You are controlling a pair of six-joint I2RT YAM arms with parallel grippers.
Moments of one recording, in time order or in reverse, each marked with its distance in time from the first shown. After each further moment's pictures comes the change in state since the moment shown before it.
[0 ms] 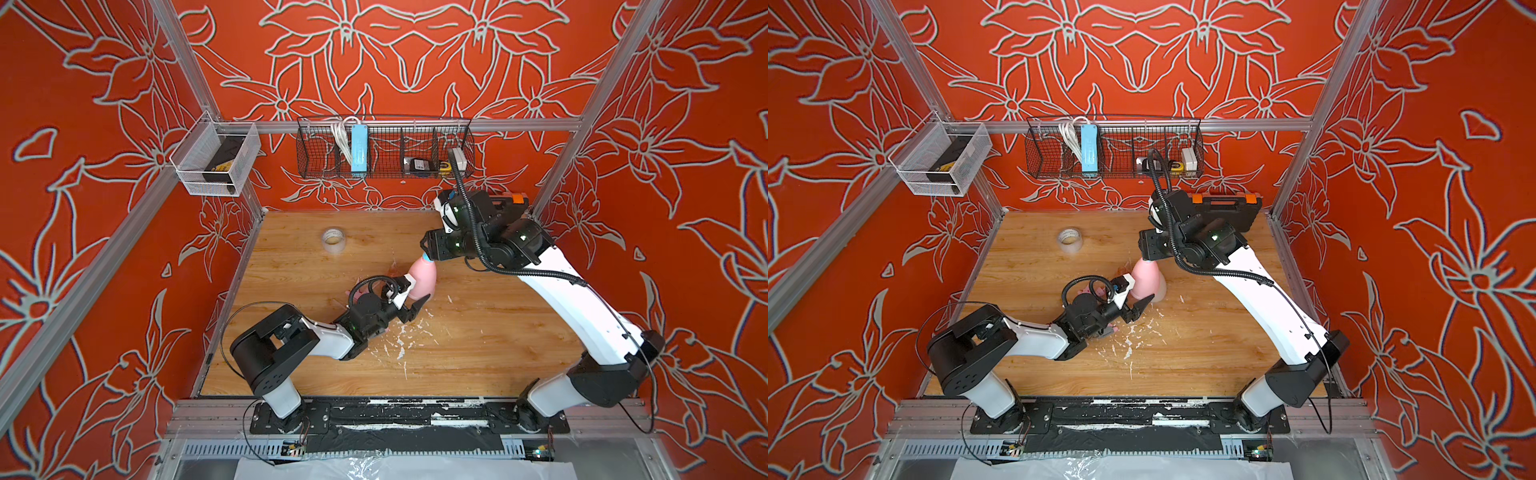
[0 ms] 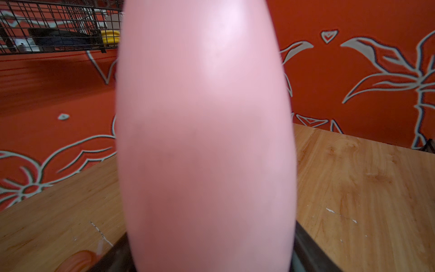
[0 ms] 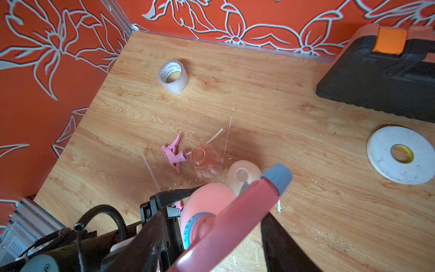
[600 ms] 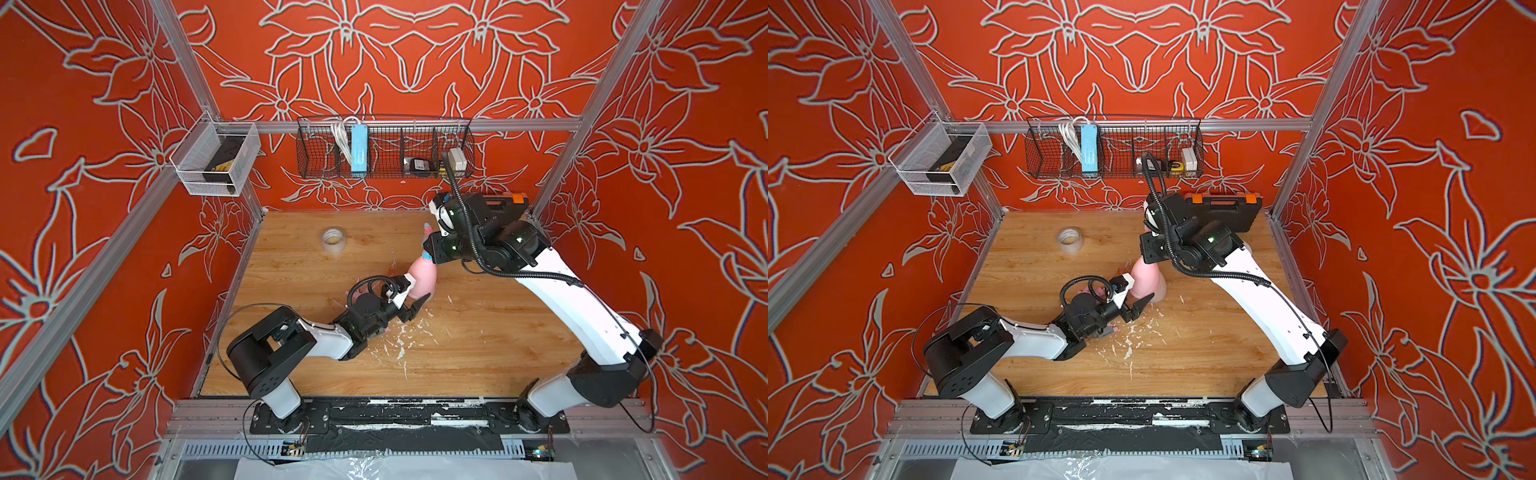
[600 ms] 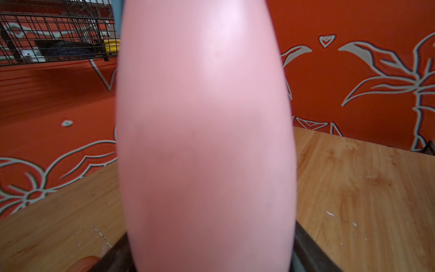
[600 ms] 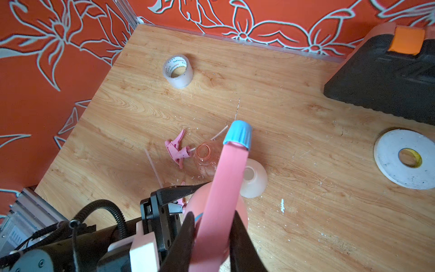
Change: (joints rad) left arm 0.000 -0.018 0.000 -0.008 -0.002 0.008; right arm 0.024 -0.013 -0.027 0.019 -0.003 -0.026
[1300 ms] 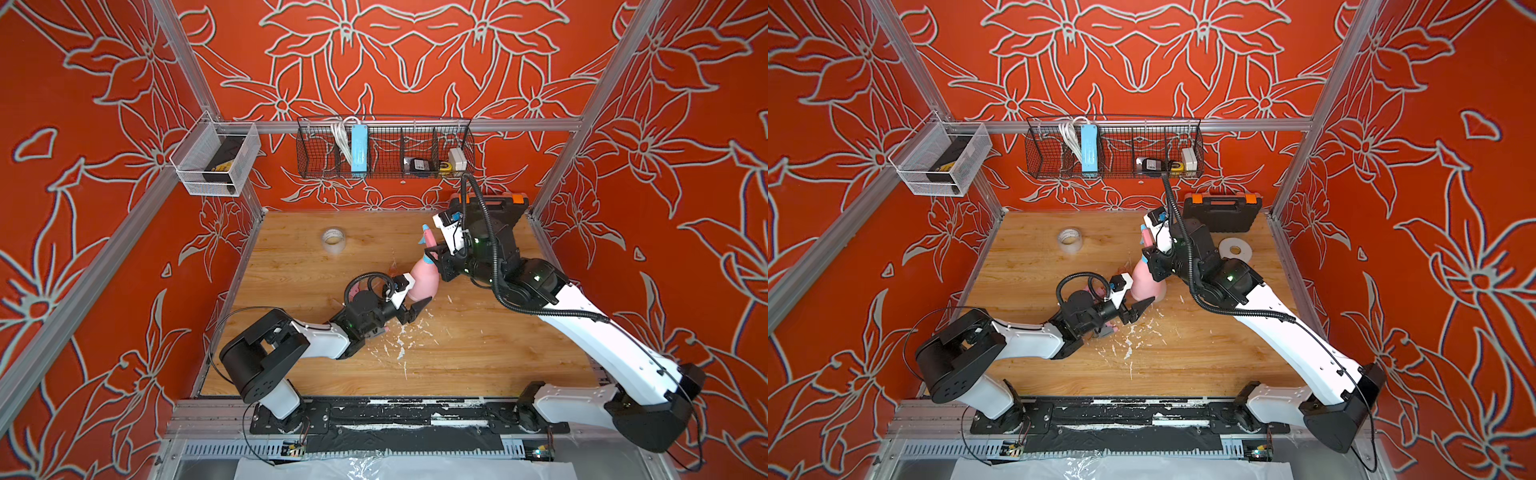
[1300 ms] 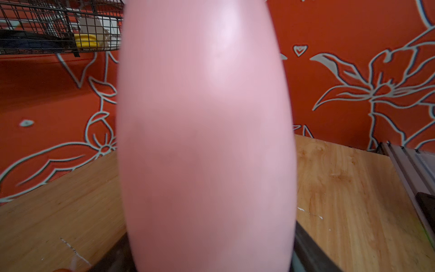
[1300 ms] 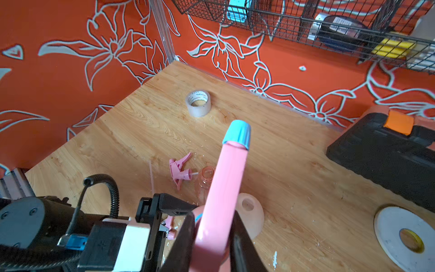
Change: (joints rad) left arm 0.030 -0.047 0.000 -0.048 0.134 -0.070; right arm 0.012 -0.274 -0.432 0.445 -0.058 -0.246
